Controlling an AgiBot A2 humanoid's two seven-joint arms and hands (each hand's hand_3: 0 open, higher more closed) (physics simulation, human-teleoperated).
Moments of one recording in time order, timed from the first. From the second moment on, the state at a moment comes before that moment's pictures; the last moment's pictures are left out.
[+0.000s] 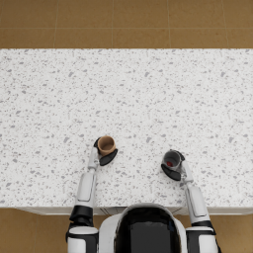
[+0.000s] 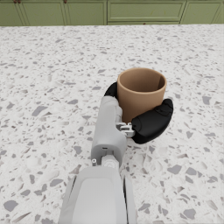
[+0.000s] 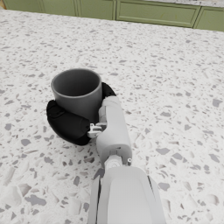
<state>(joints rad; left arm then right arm) 0.19 1.36 0.19 -1.27 1.30 -0.04 0.00 -0.06 -1.24 0.16 1.53 1.30 0.10 0.01</state>
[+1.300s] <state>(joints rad) 0.12 1.41 0.31 -1.64 1.57 -0.04 0.00 0.31 -1.47 0.23 1.84 2.19 0.10 0.00</state>
